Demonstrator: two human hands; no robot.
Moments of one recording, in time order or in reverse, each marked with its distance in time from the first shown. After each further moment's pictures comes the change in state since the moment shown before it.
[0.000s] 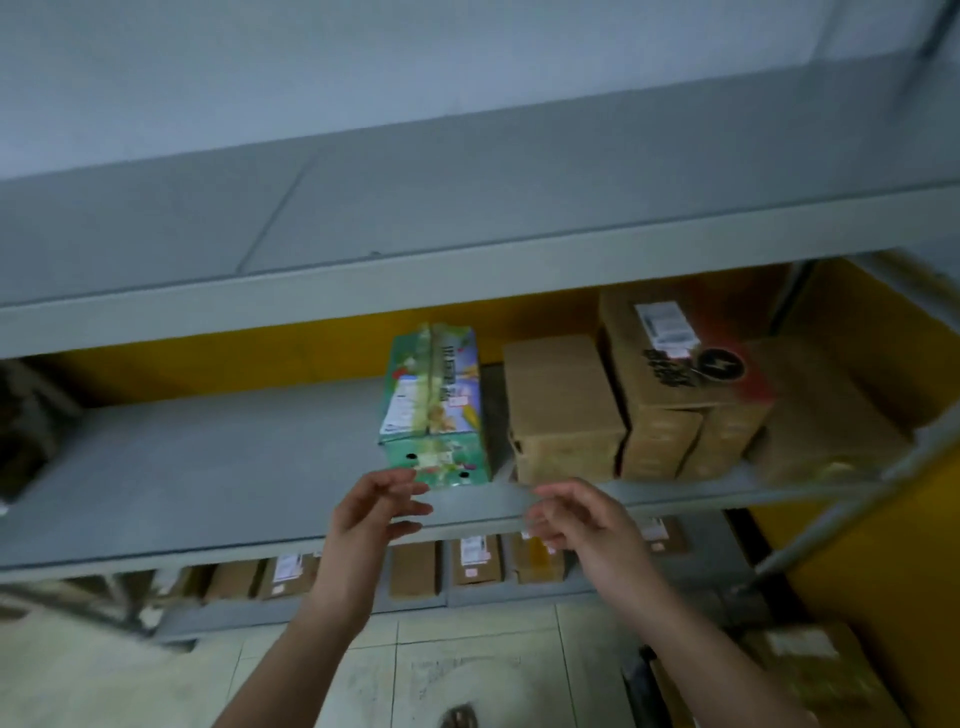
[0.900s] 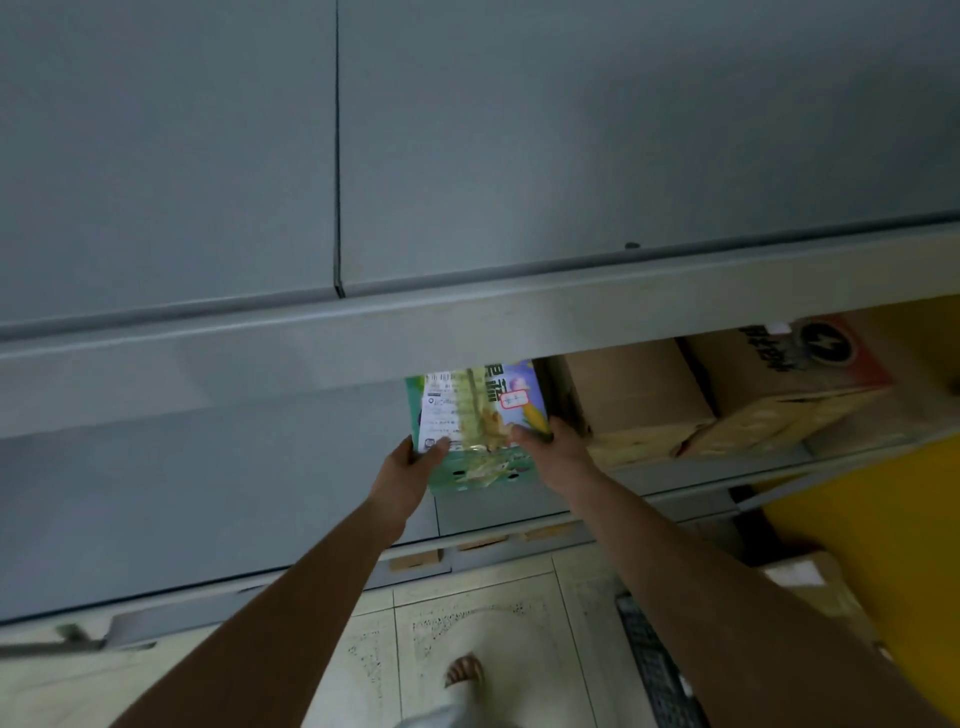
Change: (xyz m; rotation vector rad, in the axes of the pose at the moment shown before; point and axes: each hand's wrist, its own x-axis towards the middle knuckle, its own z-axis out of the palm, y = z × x) left_hand 0.244 -0.093 -0.066 0.176 -0.263 -0.403; right_hand 0.226 0.056 0.136 -0.283 0.234 0.394
